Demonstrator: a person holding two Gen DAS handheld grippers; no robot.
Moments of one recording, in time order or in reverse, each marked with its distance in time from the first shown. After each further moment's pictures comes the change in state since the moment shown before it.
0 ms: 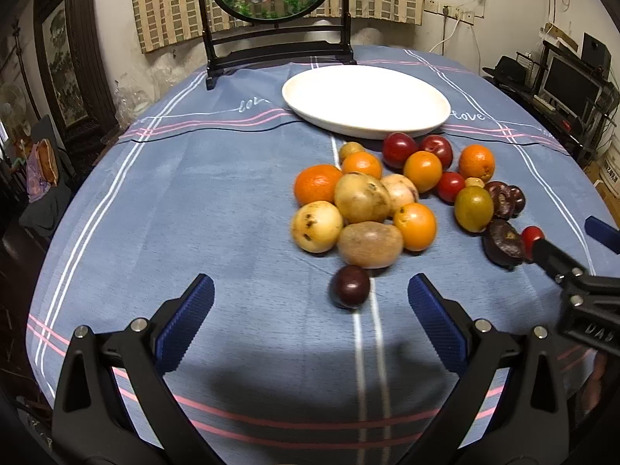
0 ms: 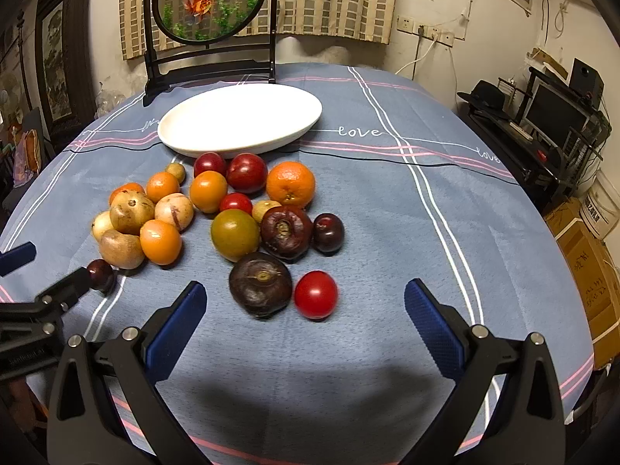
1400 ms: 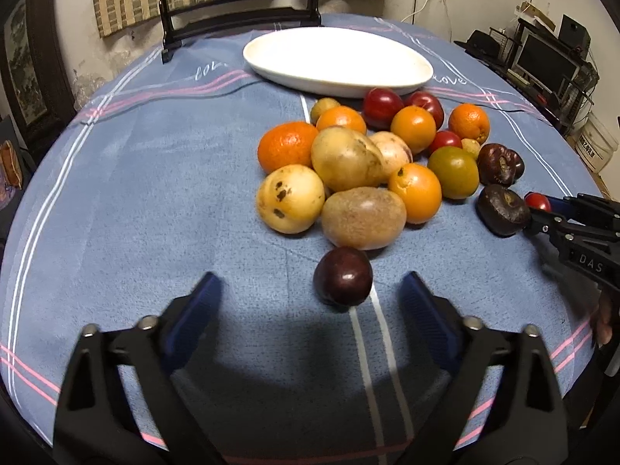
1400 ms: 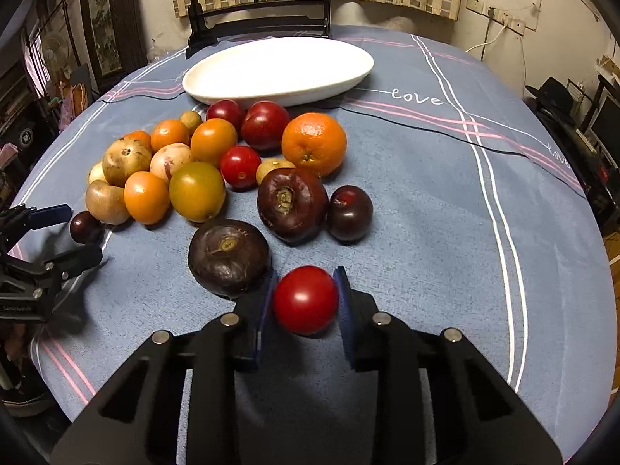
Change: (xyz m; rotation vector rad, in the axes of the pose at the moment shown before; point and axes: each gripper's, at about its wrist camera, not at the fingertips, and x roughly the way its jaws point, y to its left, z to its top) left arm 0.042 -0.006 -0.003 0.064 0.100 -0.133; right arm 0.049 -0.023 0.004 -0.108 0.117 0.215
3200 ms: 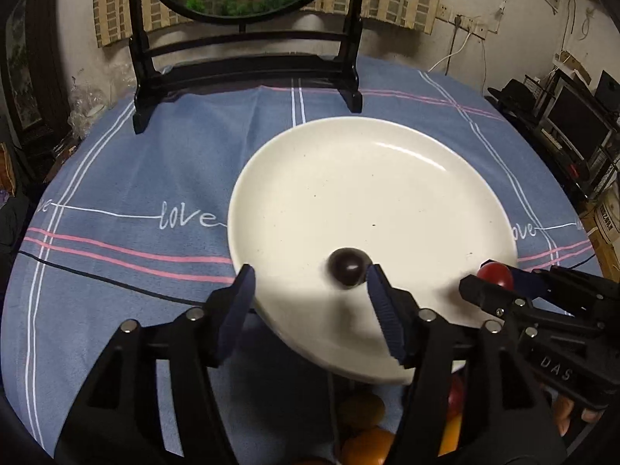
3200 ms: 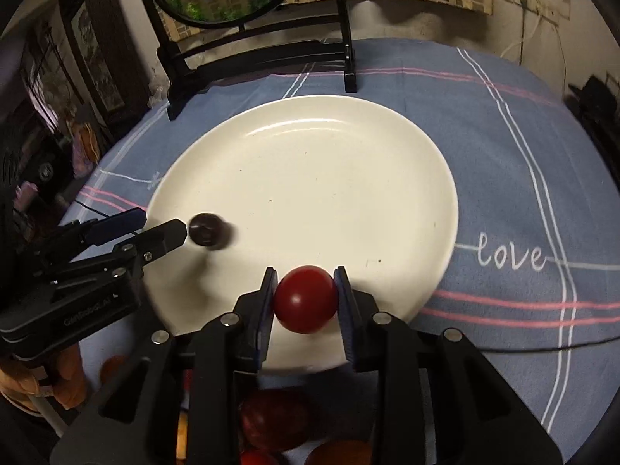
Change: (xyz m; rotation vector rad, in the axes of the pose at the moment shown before) left arm 0.088 0.027 0.200 -0.108 -0.058 0.003; right arm 0.092 -0.007 0.180 0.099 0.018 0.159
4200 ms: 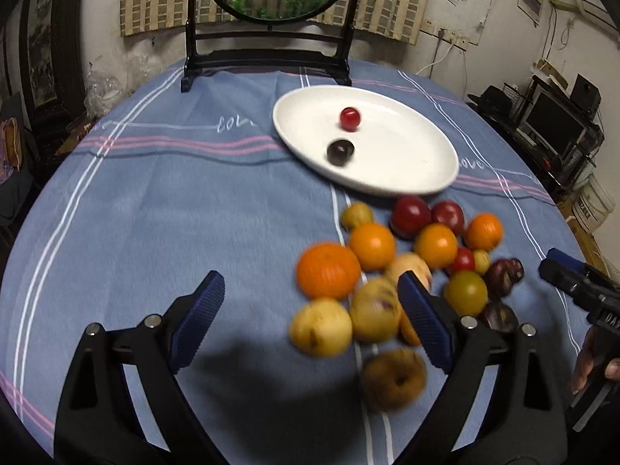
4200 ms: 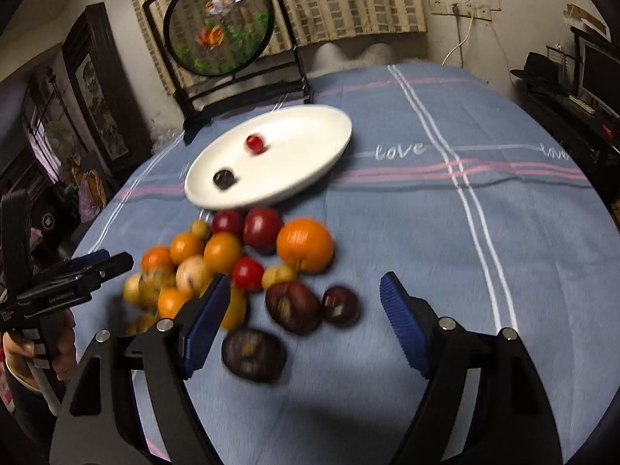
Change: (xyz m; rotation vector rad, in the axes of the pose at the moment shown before) left arm -0.107 0.017 -0.136 -0.030 -0.040 -0.051; right arm -0.118 -0.005 -0.150 0.028 -0.161 -0.050
